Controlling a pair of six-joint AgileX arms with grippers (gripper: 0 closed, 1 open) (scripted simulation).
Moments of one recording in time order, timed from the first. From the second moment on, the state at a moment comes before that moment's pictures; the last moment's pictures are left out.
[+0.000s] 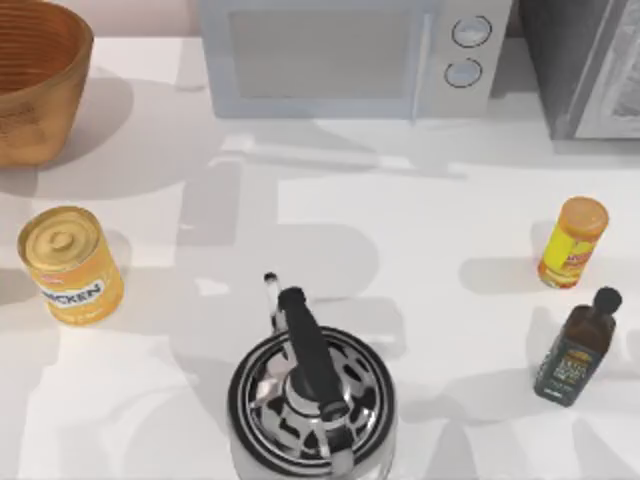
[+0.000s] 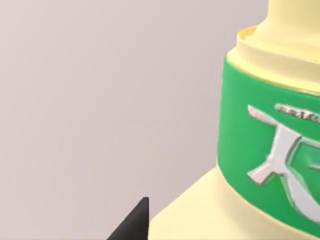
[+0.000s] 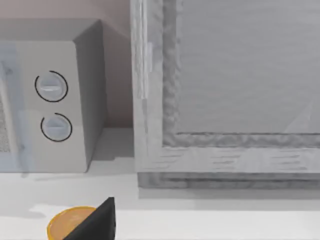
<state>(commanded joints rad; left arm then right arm) 0.21 1.89 1.39 0.51 0.24 0.01 0.00 0.00 0.00 0.00 0.00 0.00</state>
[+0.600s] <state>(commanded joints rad) 0.19 1.71 1.22 0.45 0.22 0.01 0.00 0.00 0.00 0.00 0.00 0.00</state>
